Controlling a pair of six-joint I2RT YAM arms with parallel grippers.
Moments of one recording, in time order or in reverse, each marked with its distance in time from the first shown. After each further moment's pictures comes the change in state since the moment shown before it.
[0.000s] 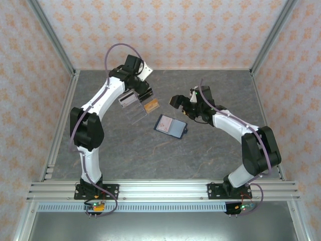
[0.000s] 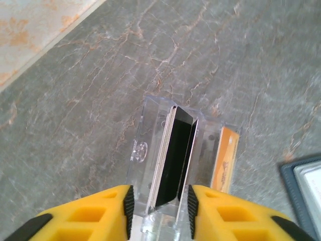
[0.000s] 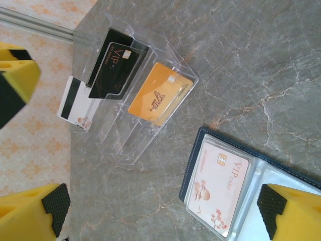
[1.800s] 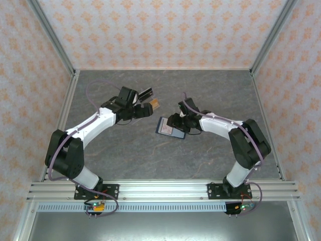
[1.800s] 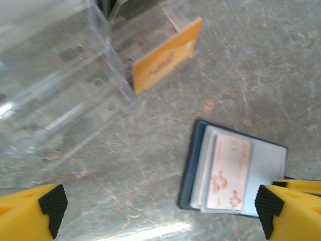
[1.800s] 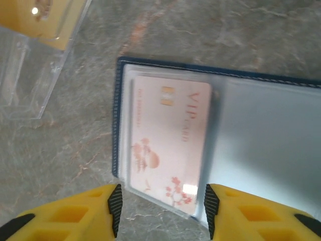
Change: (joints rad) left arm -0.089 -0.417 -0.730 0.309 0.085 -0.863; right arm 0.156 0.121 -0.023 -0.153 0.155 0.020
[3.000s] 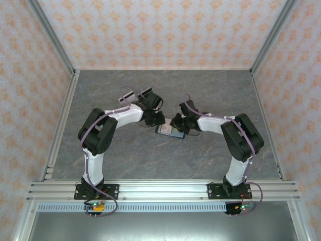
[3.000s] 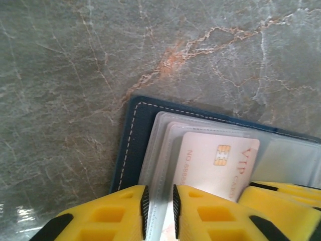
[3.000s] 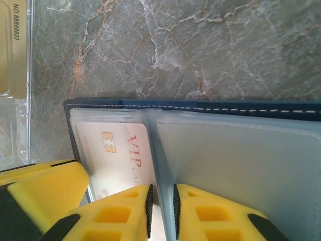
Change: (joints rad) left arm -0.147 0.436 0.201 0.051 0.085 -0.135; right arm -0.037 0.113 -0.019 0.133 -0.018 0.161
